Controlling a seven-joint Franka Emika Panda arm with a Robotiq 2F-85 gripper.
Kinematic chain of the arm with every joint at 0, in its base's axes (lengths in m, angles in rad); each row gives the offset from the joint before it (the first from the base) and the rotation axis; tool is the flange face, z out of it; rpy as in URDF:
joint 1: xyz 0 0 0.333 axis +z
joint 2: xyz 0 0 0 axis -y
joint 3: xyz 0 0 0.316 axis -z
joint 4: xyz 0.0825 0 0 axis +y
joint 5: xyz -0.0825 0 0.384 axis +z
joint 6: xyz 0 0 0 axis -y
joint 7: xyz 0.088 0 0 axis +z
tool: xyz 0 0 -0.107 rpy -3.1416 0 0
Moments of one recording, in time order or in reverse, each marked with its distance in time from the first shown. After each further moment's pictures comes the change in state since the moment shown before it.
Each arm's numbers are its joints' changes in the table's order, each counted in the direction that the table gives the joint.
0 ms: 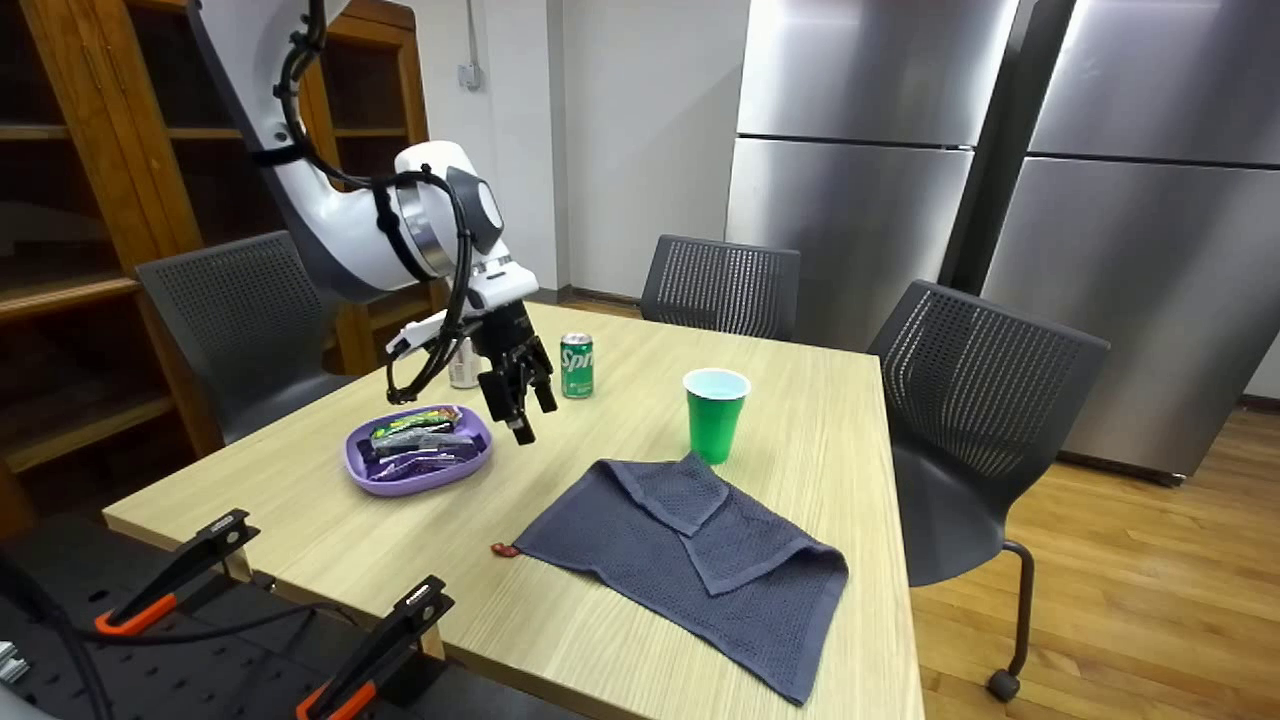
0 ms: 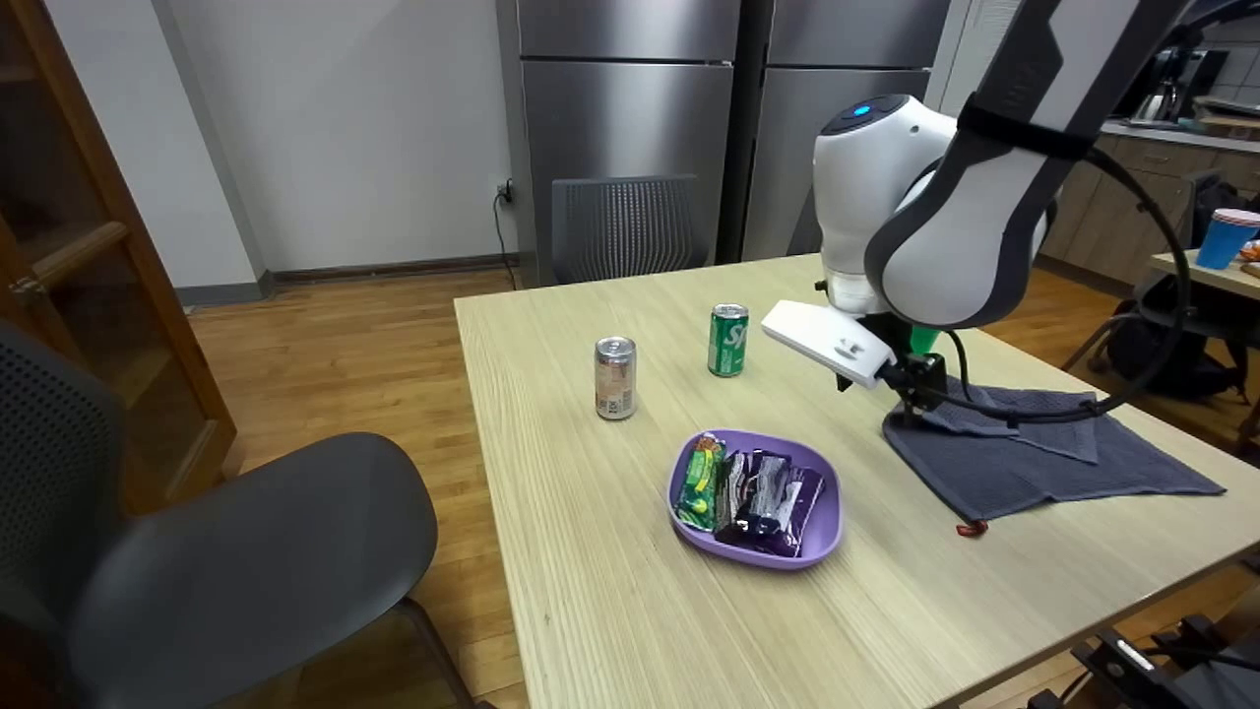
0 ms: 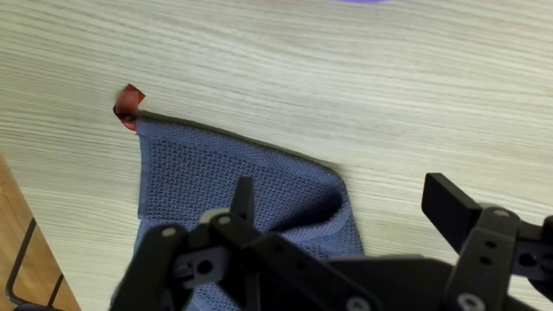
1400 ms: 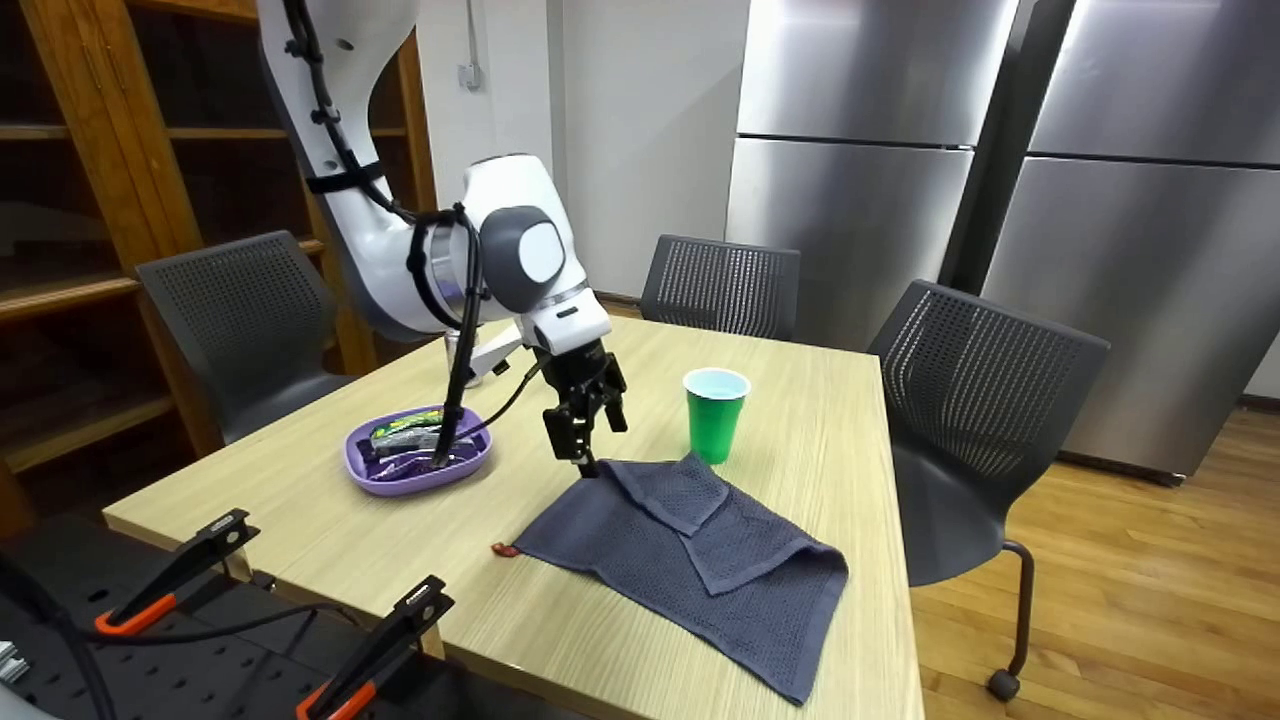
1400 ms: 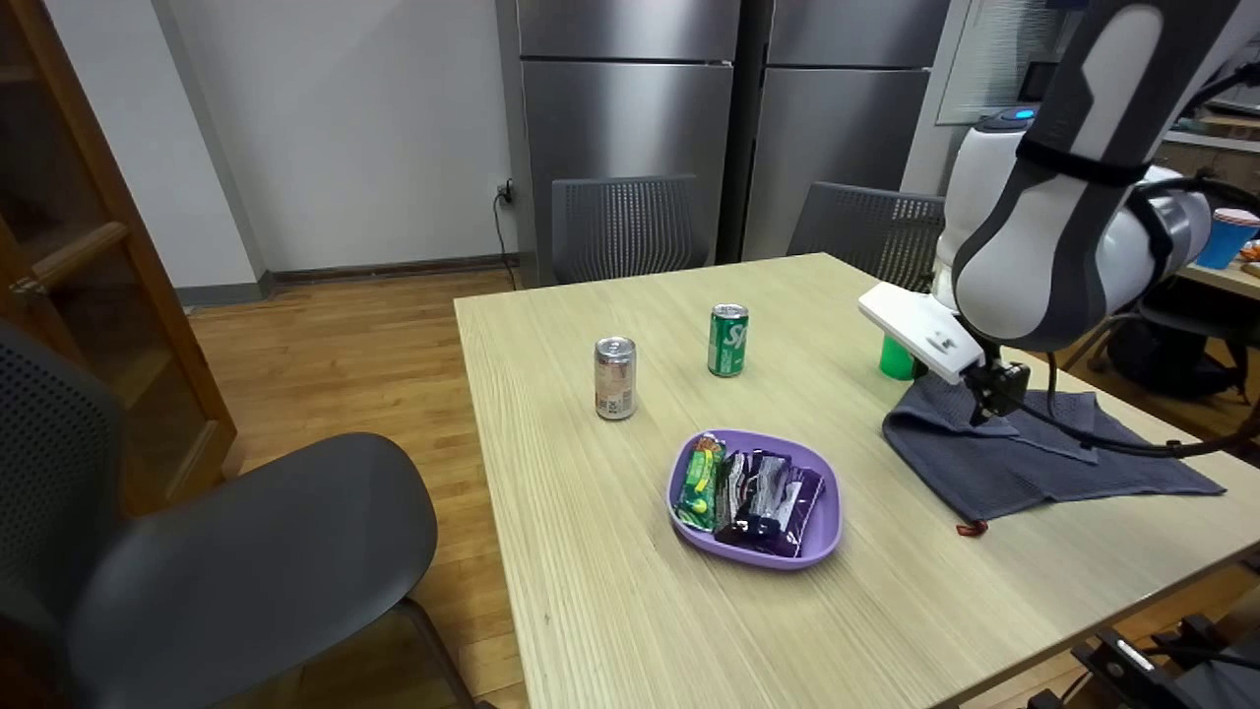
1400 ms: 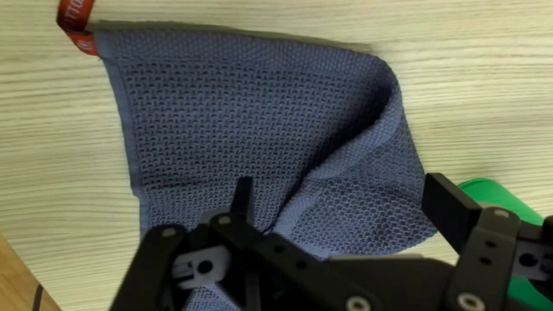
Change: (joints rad) arm -0.092 -0.029 0.097 0.133 0.291 0.321 0.205
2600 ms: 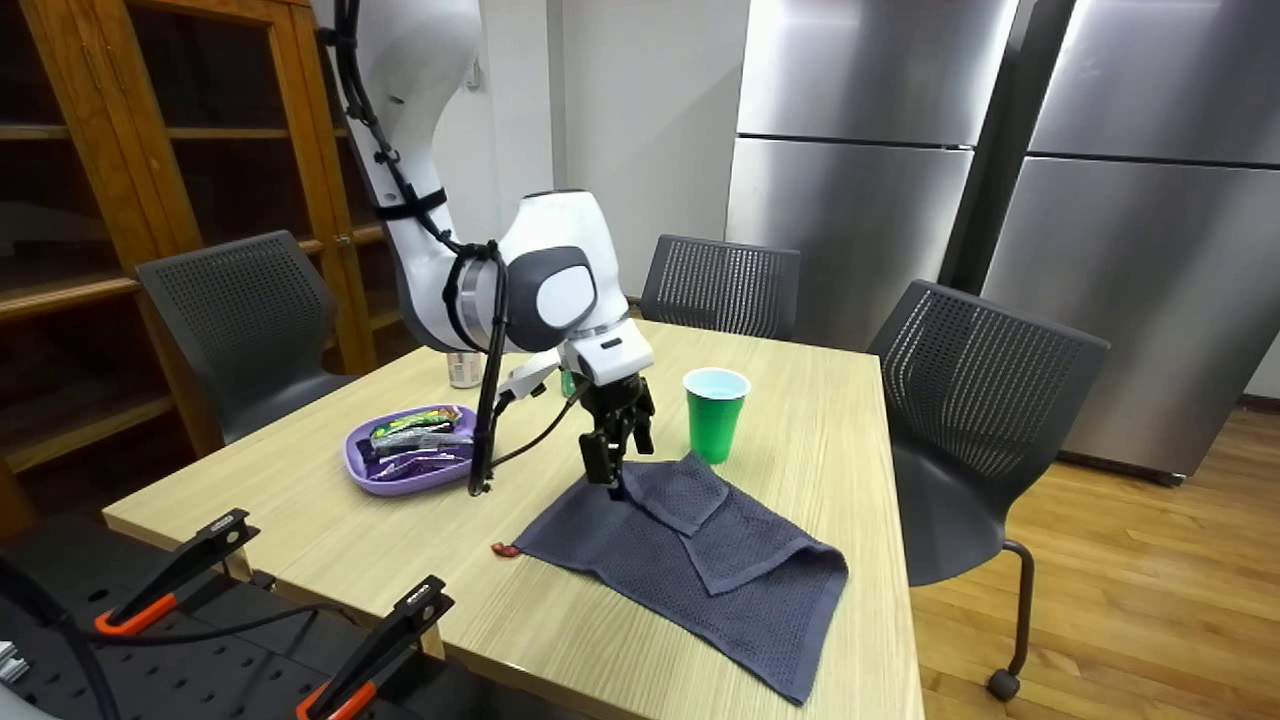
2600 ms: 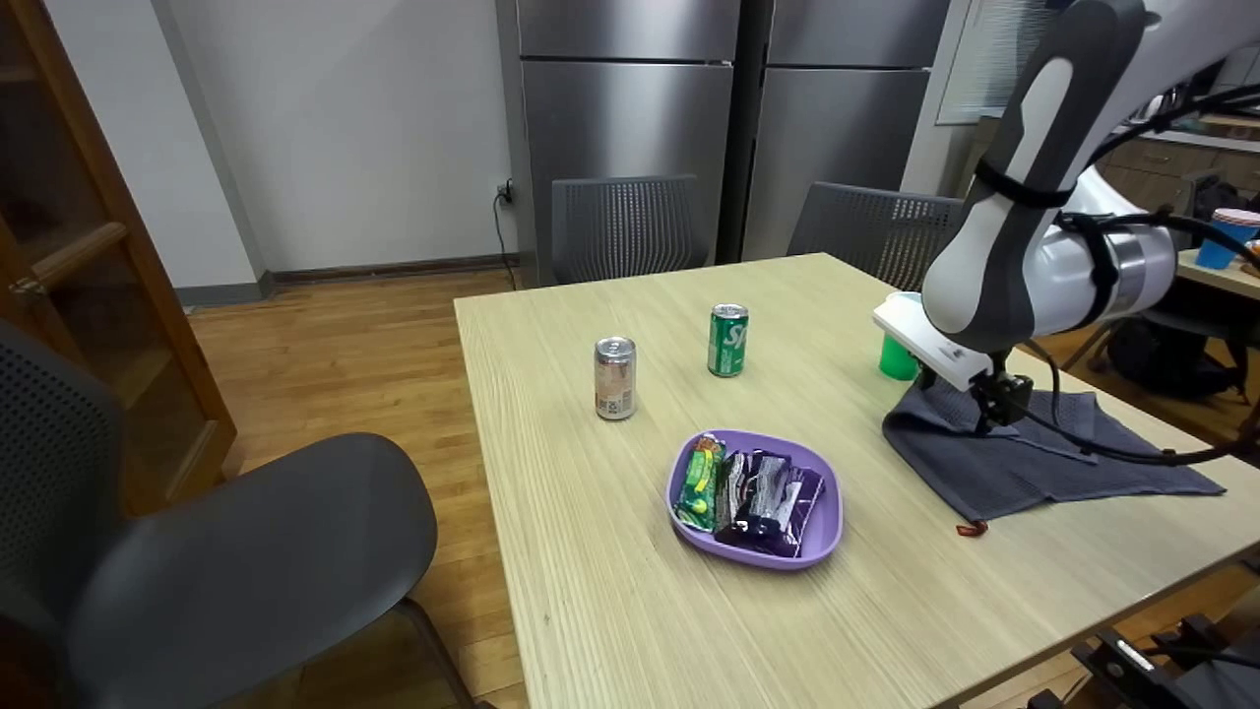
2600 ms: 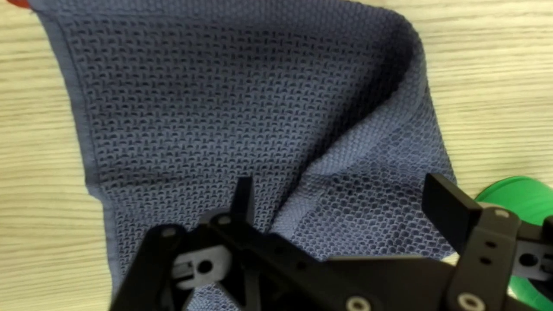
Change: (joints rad) arm -0.159 -0.094 -0.116 -0.104 0.263 0.004 0.289
